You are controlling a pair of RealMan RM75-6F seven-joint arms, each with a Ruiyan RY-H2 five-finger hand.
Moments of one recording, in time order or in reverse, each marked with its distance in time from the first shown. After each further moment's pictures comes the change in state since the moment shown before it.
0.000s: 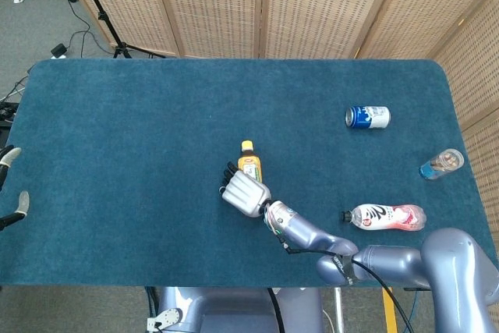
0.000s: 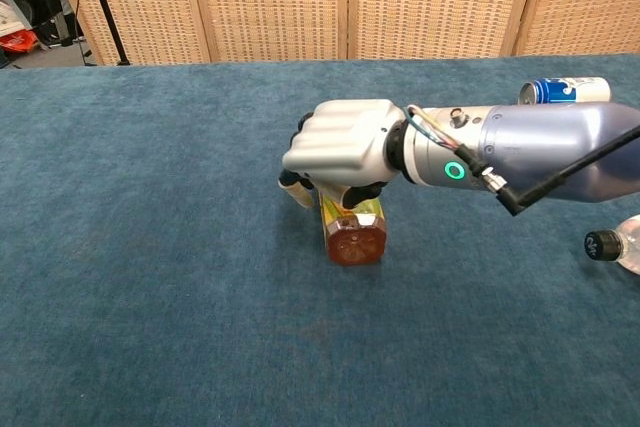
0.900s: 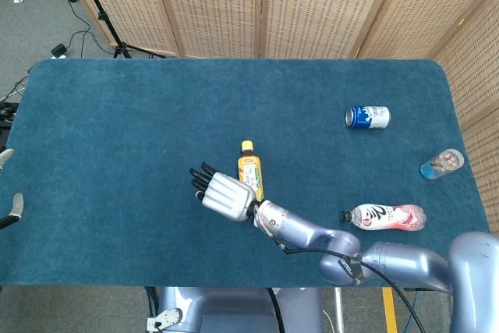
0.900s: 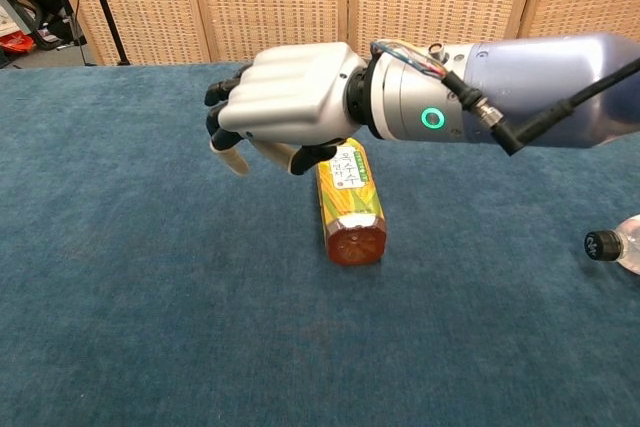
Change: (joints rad) left arm 0.018 0.002 0.008 0.011 0.022 0.044 -0.026; right arm -0.058 0.043 0.196 -0.089 -0.243 -0.132 0.062
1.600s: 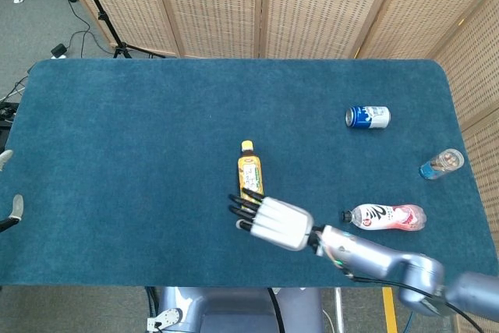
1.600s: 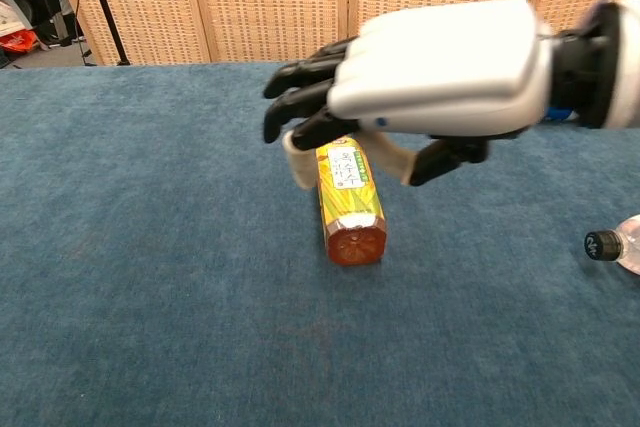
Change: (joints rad) left arm 0.013 -0.008 0.009 -0.021 0.021 0.056 0.042; right arm -0.193 0.338 -0.111 -0.249 -0.545 0.154 0.506
